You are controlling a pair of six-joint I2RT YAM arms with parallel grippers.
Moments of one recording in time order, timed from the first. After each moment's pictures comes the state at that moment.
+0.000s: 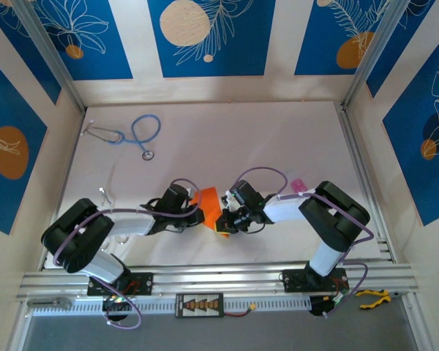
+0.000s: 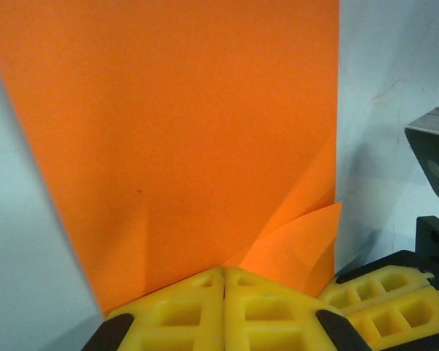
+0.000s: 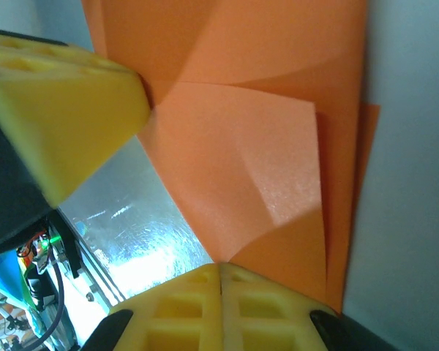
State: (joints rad) left arm -0.70 1.49 0.48 0.15 0.29 -0.91; right arm 0.77 1.68 0.65 0.01 -0.61 0.81
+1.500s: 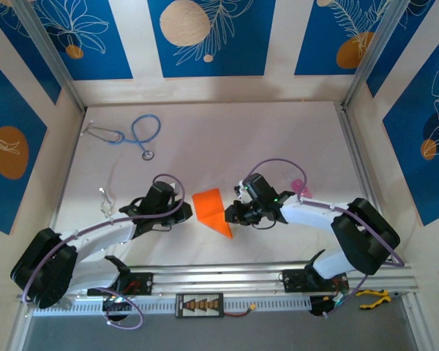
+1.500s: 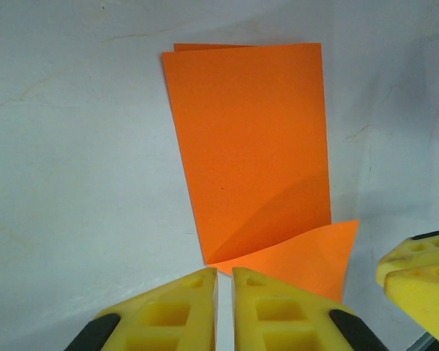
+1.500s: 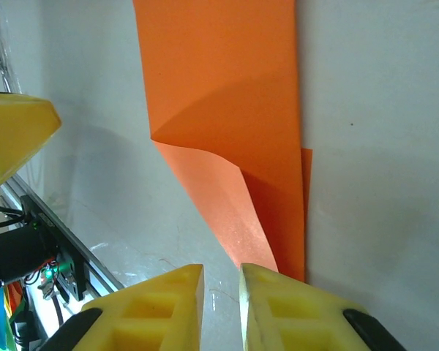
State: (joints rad) left arm -0.64 1.20 0.47 -0.11 0.21 -0.88; right arm 0.71 1.44 0.63 -0.16 -0.49 0.79
